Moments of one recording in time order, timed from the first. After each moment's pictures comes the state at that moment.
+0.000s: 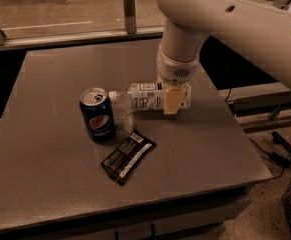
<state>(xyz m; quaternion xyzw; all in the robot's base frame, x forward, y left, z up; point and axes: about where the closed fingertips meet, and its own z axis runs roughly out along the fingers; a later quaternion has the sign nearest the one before) 0.558 -0.061 0.852 -0.76 0.65 -0.02 0.09</state>
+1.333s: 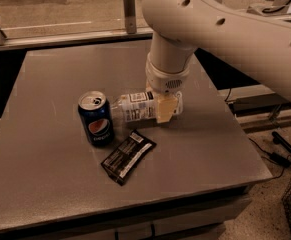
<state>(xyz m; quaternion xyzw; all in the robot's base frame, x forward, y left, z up) 0.538 -0.037 0.843 -0.80 0.60 -0.03 0.09</state>
